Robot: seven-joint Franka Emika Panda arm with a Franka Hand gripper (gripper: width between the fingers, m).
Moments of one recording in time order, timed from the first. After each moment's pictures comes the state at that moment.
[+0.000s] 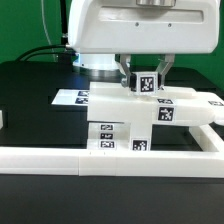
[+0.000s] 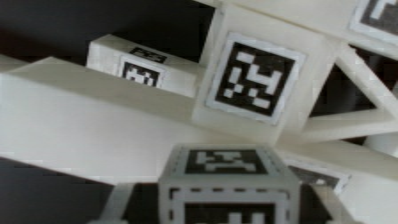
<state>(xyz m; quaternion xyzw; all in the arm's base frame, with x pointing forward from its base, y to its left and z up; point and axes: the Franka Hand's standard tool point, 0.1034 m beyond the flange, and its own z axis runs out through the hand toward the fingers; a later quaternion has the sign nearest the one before) 0.643 0.021 0.118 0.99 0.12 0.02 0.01</state>
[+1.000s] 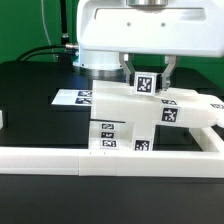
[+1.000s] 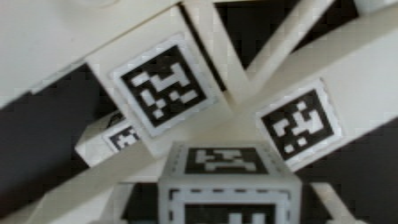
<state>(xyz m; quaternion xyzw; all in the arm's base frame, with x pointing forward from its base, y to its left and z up) 0.645 0.029 0.117 0.95 -0.30 0.03 -0.03</state>
